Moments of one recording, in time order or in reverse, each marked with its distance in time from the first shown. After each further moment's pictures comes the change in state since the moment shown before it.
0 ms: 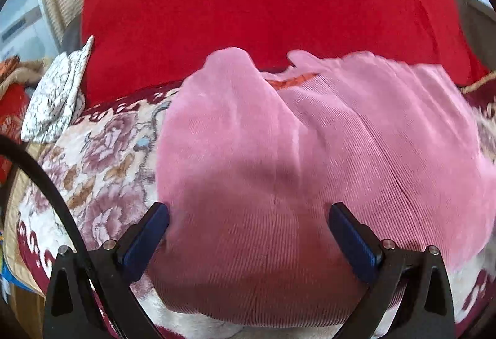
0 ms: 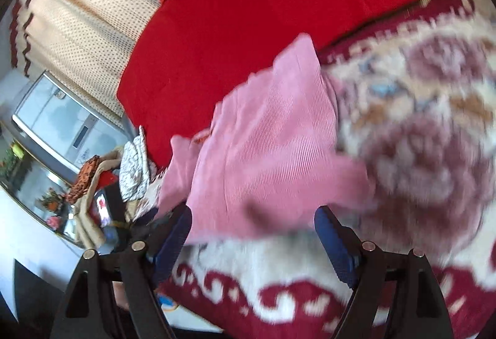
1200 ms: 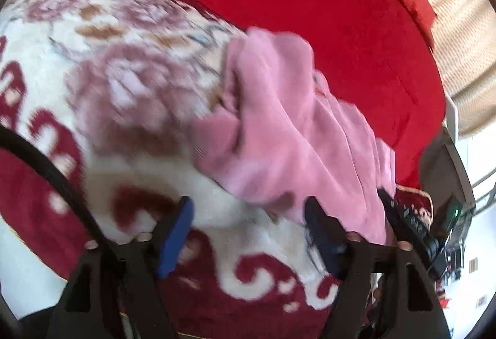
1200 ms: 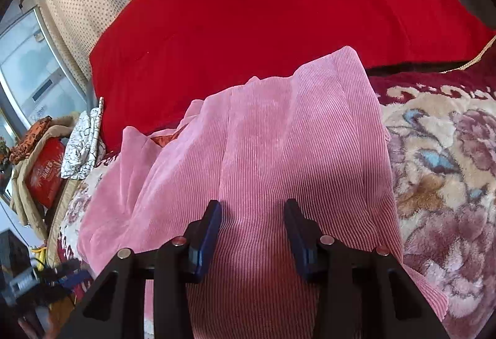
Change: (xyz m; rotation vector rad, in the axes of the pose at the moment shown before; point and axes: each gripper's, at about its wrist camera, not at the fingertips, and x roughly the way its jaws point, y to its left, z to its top) left arm -0.024 0.090 -0.084 -0.593 0.104 -0.454; right arm 0.103 0.046 0.042 -0.266 -0.051 -0.247
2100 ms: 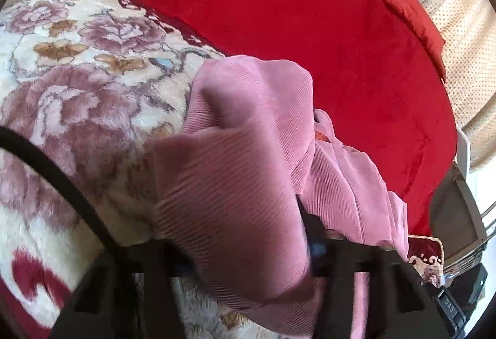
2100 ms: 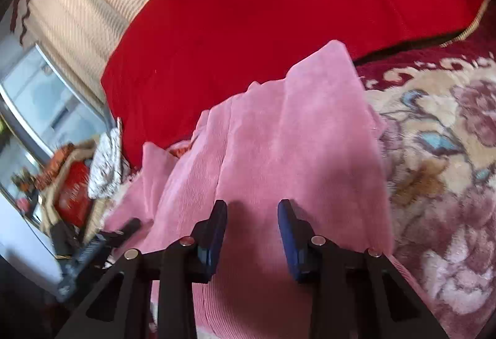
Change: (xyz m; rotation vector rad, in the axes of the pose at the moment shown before) left arm 0.074 -0.026 0.050 -0.064 -0.206 0.007; right arm -0.025 -0.037 -0.007 0.141 -0.011 0.142
